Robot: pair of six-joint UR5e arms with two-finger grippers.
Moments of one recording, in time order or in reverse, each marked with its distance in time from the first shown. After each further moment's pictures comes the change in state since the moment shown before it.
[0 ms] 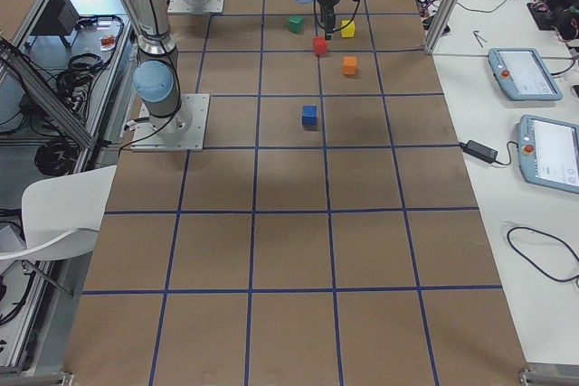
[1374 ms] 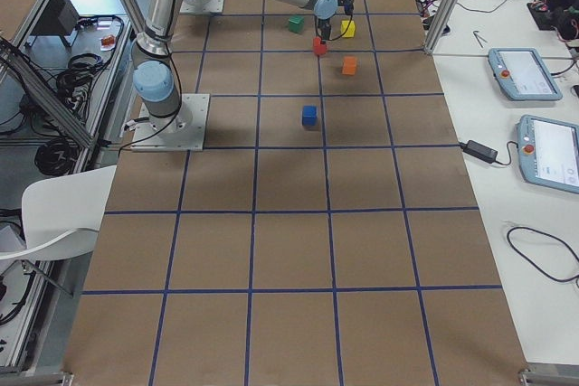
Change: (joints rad) left arm 0.058 0.111 0.101 -0.251 0.003 0.090; right arm 0.182 0.309 -0.070 -0.158 0.068 0.182
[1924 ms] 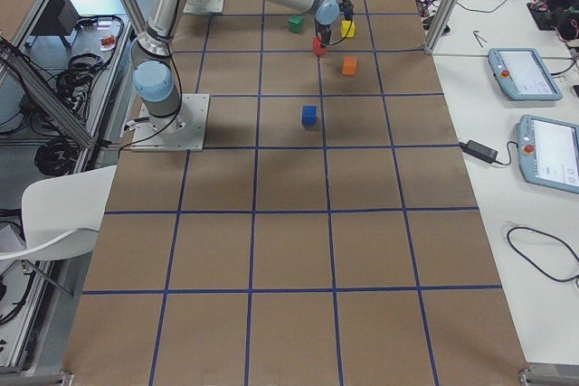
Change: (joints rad) left arm -0.001 0.006 -0.004 0.001 0.003 0.000; right arm 0.003 0.041 -0.003 -0.025 0.023 -0.003
